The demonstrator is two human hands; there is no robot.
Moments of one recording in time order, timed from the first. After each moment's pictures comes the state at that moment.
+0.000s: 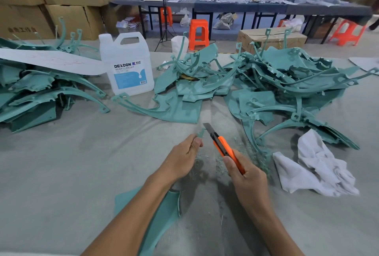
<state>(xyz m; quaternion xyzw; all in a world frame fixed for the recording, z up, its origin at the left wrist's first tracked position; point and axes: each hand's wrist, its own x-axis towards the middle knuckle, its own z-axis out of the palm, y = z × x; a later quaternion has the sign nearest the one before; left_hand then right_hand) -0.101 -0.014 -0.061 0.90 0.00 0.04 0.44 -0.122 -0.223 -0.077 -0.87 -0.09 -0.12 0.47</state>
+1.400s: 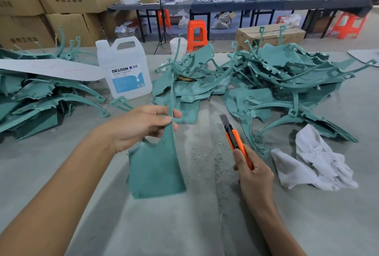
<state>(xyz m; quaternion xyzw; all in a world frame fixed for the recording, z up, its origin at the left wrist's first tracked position) -0.120 0.052 0.083 0.76 0.02 -0.13 0.63 -0.125 -0.227 -0.073 -0.79 0.01 -0.13 0.60</state>
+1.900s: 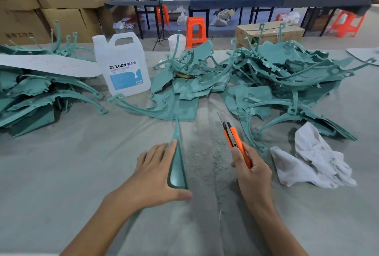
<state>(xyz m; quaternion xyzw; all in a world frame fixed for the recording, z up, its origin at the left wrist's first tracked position) -0.172 0.031 -0.039 0.99 -0.05 -0.07 0.14 -0.127 -0.225 -0.071 -0.80 -0.01 -0.14 0.59</state>
